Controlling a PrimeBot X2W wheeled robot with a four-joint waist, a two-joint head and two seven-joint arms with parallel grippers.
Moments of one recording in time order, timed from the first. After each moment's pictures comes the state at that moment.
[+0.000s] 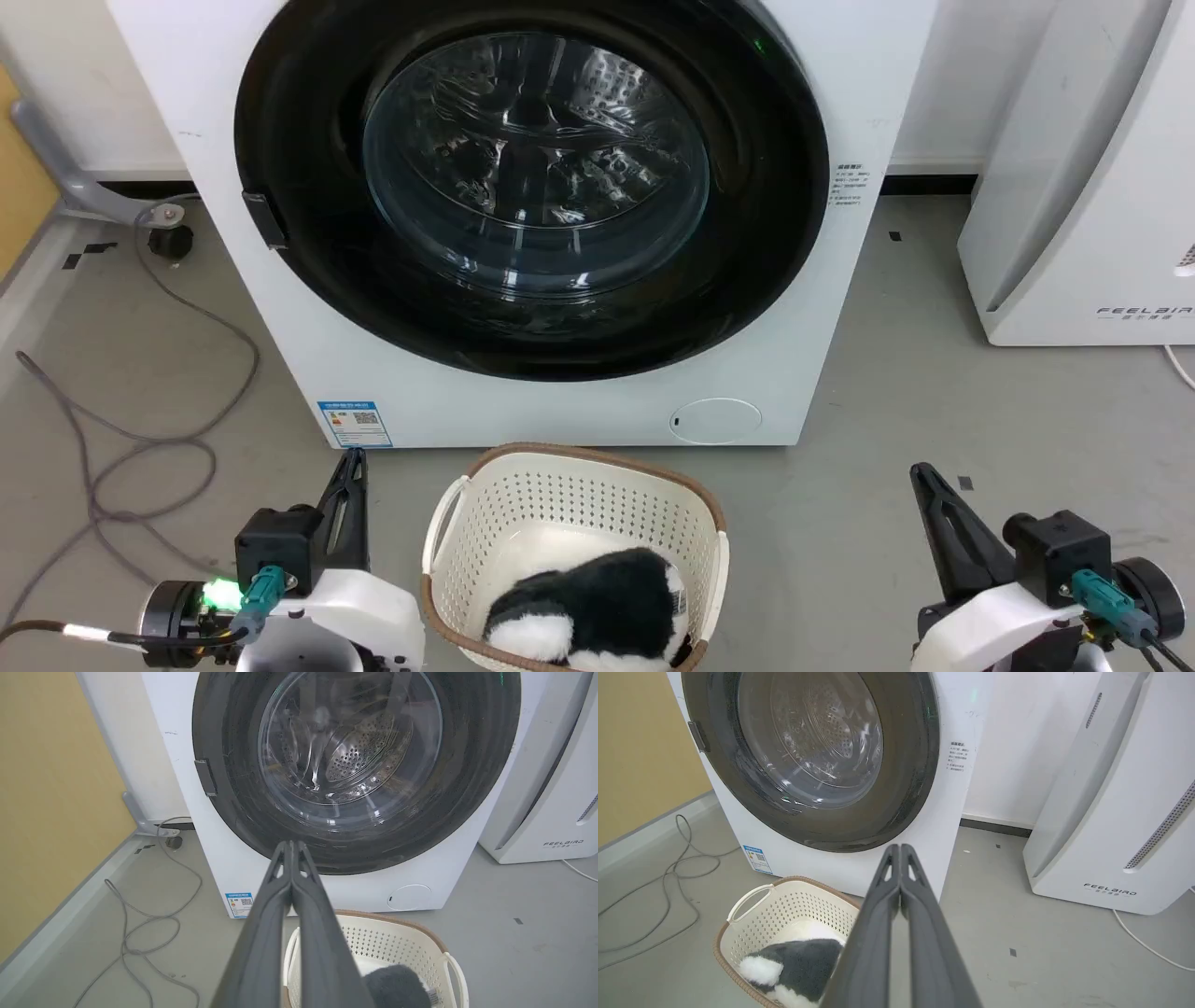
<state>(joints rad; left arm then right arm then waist) -0.02 0.05 0.00 0.00 0.00 0.00 0.00 0.01 -0.05 0.00 0.00 0.01 0.13 0.00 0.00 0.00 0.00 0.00</state>
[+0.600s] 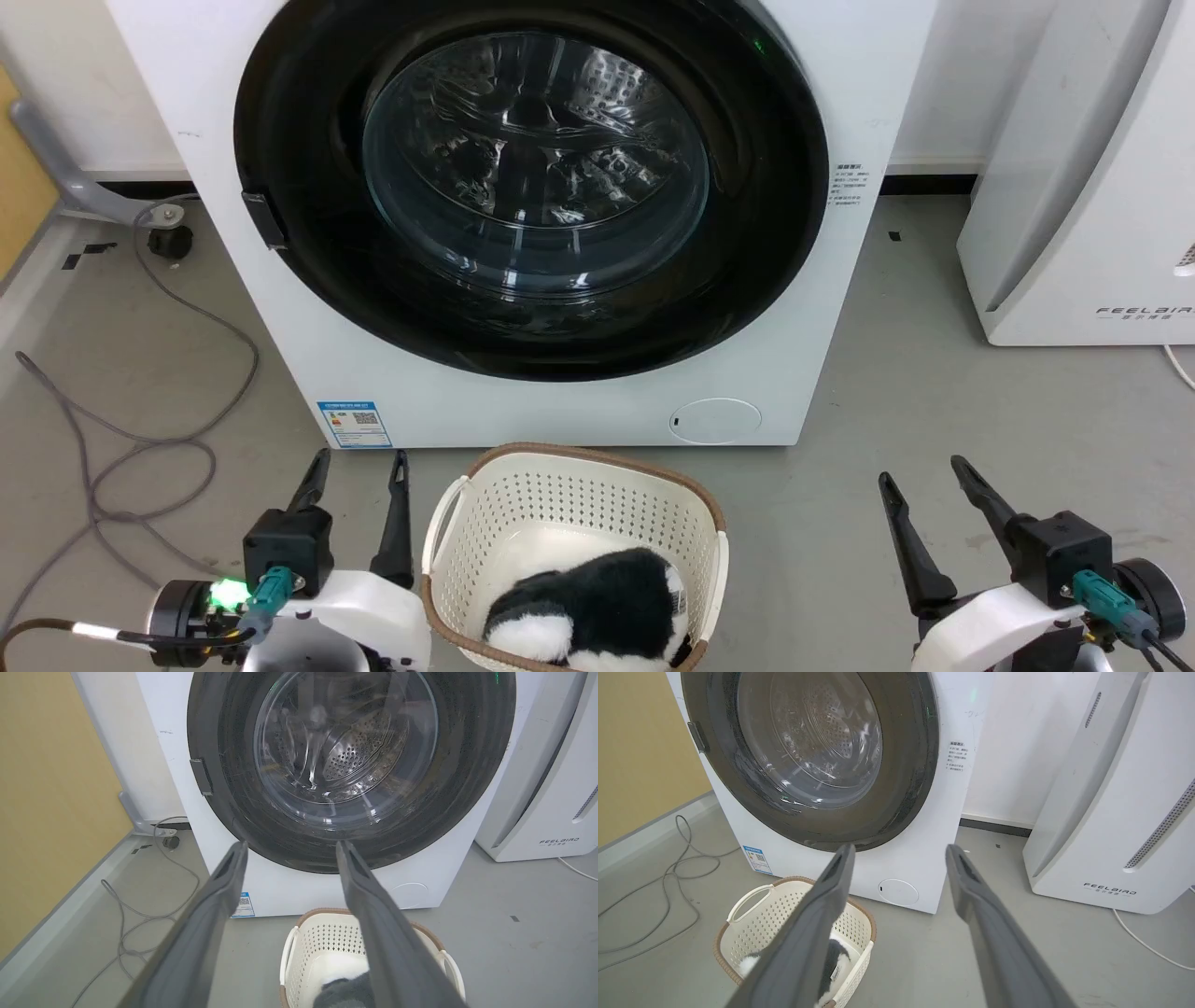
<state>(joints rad) -0.02 0.05 -0.01 0.01 0.00 0.00 0.00 0.01 -0.05 0.00 0.00 0.01 0.13 0.00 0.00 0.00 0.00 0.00</state>
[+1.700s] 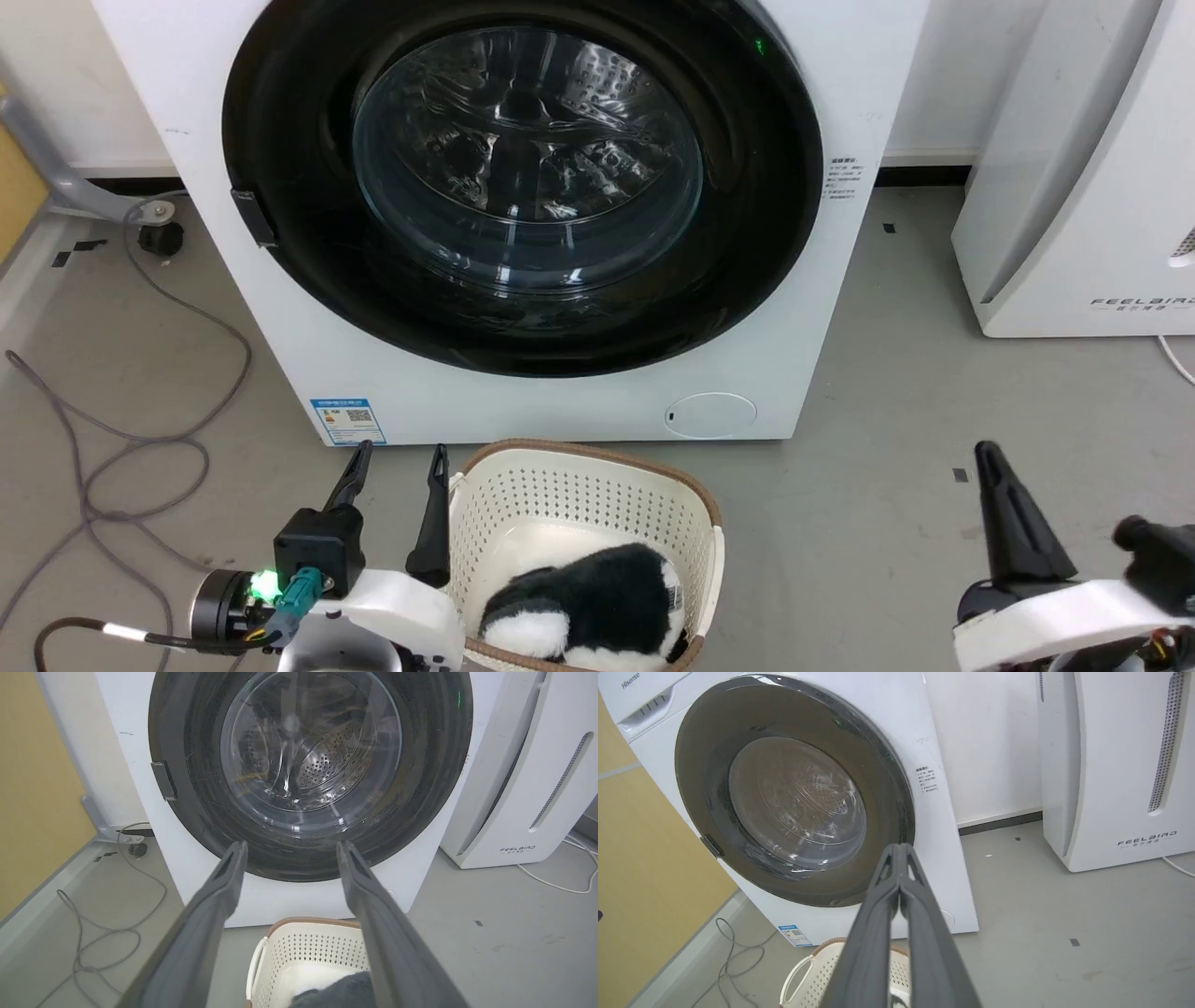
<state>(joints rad) -0.04 0.05 -0.08 0.06 -0.06 0.01 -0.07 0.02 -0.05 -0.04 -0.01 0.37 0.13 -0.07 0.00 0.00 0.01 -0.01</state>
